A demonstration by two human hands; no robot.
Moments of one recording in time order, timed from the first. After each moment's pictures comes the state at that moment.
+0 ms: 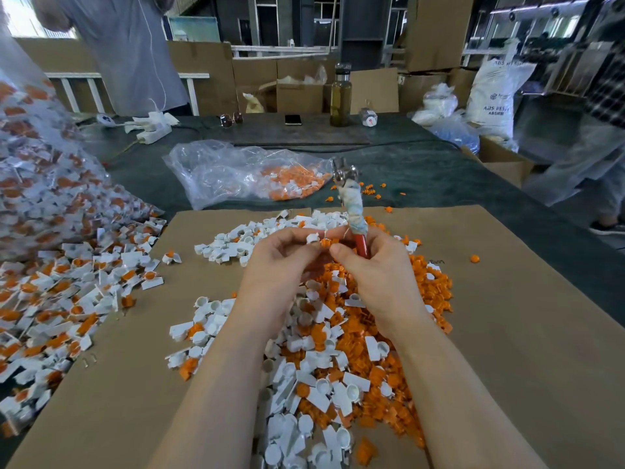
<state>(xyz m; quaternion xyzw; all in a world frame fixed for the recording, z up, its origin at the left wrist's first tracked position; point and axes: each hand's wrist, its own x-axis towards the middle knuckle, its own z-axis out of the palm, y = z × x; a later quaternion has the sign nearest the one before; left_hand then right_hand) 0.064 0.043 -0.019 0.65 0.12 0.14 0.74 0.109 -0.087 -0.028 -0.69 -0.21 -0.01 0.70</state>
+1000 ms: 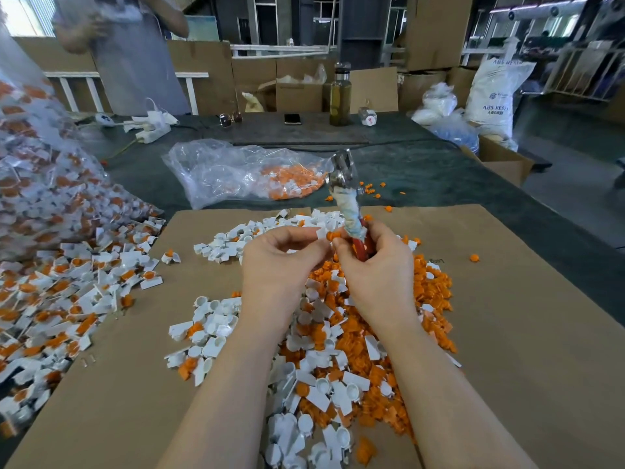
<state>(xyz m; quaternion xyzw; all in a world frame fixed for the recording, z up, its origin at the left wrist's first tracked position) 0.062 0.032 -0.016 0.65 0.15 0.25 0.70 0.108 -0.079 -0.034 -0.78 -0.18 -0.20 0.57</state>
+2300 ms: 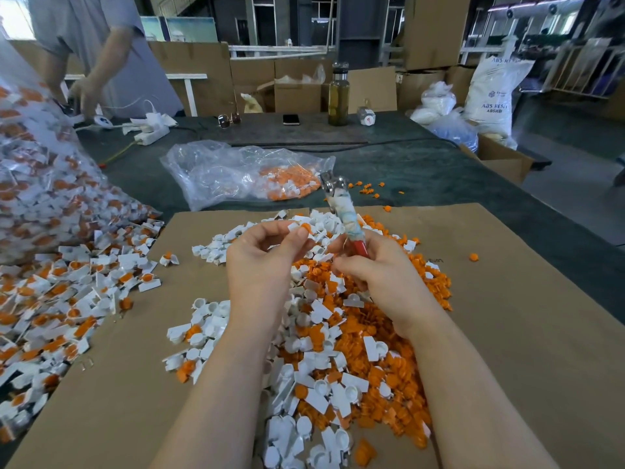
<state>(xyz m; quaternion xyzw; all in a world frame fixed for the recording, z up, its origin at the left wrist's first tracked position) 0.064 0.039 -0.018 0.60 0.15 0.31 0.72 0.111 -0.103 -0.020 -0.75 -0.23 0.08 0.61</state>
